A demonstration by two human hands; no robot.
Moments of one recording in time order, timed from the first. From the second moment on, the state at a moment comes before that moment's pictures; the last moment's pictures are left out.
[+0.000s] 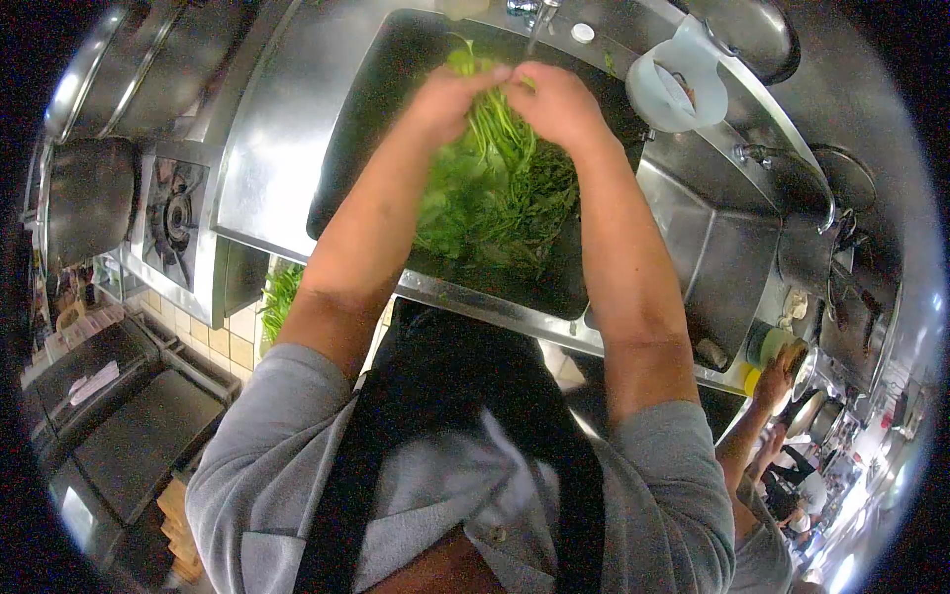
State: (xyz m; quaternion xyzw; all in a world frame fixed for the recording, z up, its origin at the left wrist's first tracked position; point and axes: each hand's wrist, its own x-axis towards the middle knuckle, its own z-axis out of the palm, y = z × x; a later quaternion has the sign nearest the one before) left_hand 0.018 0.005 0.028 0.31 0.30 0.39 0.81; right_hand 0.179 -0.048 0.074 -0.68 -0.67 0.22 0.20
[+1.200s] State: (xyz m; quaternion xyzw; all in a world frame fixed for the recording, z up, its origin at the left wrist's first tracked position) left_hand 0.028 -0.002 0.033 0.41 0.33 0.39 0.76; right_hand 0.192 -0.055 0.048 -0.65 -0.51 0.44 0.34
